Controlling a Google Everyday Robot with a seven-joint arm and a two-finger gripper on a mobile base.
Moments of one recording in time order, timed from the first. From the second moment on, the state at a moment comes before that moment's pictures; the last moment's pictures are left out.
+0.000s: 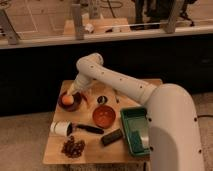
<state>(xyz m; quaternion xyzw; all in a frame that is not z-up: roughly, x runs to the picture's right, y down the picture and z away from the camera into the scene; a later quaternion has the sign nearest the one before) -0.154 0.029 0.841 -0.07 -0.35 -0.67 0.65</state>
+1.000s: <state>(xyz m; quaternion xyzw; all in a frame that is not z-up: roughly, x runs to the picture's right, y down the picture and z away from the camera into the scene) -0.150 0.066 0.914 -0.11 -0.35 -0.65 0.67</state>
